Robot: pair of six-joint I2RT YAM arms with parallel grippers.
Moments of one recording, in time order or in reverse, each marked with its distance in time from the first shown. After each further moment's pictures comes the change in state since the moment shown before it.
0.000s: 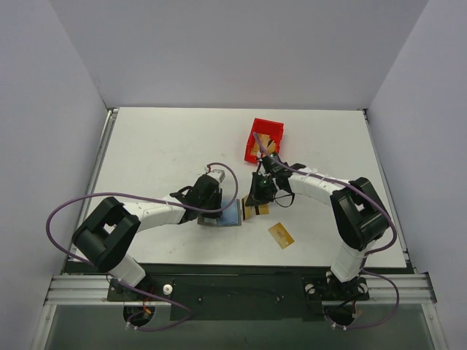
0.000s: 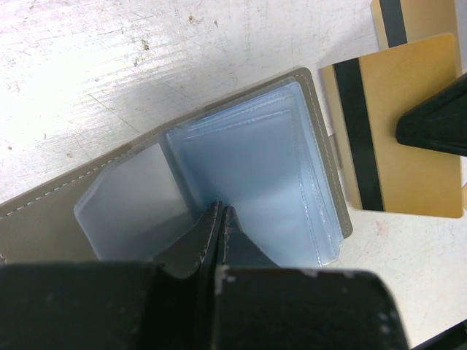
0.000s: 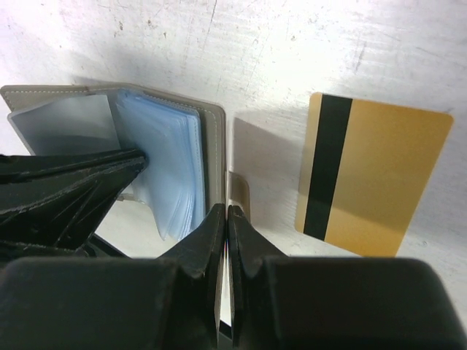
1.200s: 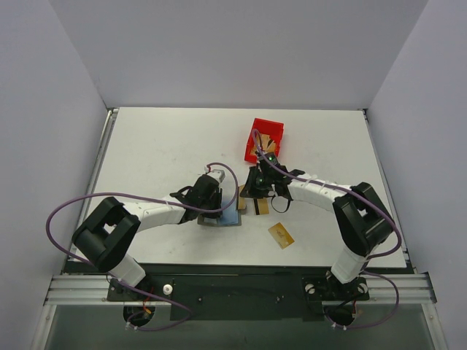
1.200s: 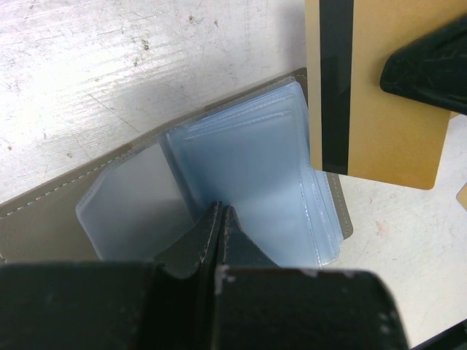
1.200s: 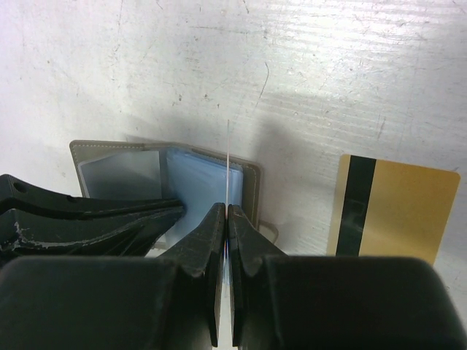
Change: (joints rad) left arm 0.000 0.000 0.000 0.002 0.000 -0.002; right arm 0.055 -0.075 -0.080 0.241 0.151 0.082
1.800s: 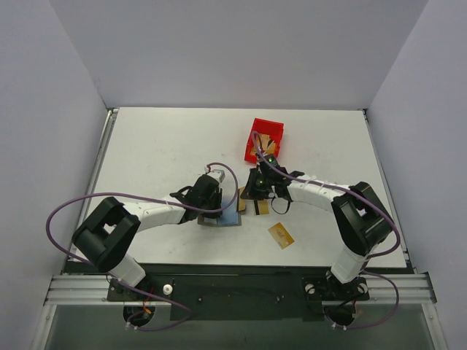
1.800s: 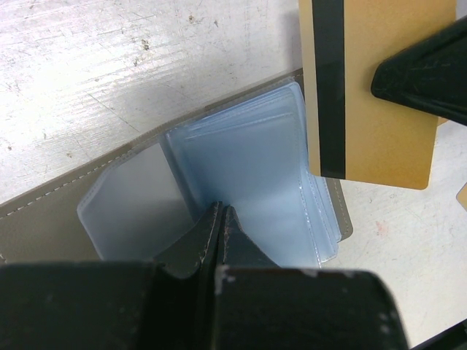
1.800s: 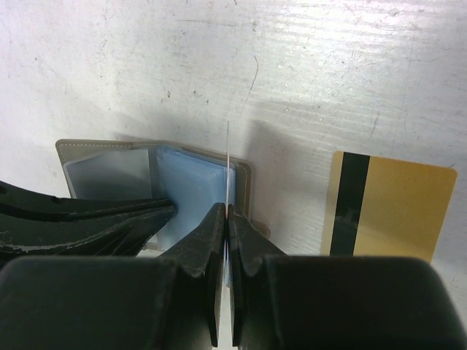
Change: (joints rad) left arm 0.000 0.000 0.000 0.000 0.000 0.000; right arm 0.003 0.011 -0.016 0.012 0.007 0.000
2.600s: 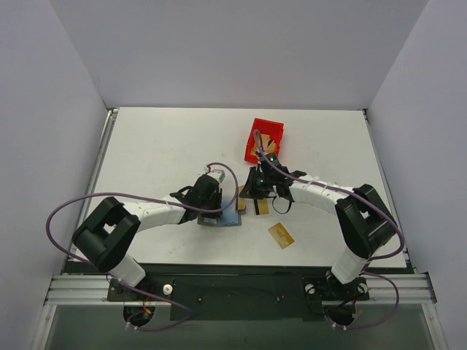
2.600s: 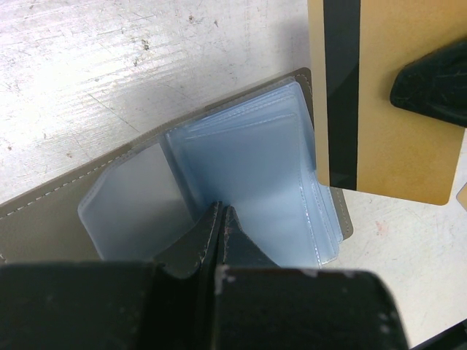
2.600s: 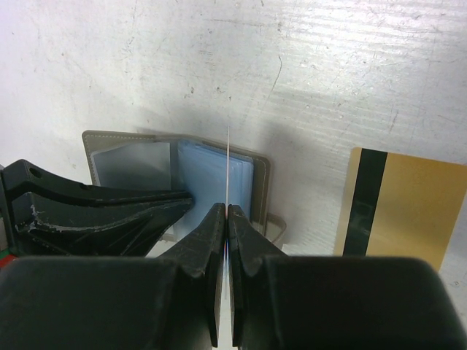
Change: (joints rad) left arm 0.000 0.000 0.000 0.000 0.000 0.000; right arm 0.000 -0.037 -0.005 0.005 -0.025 0.003
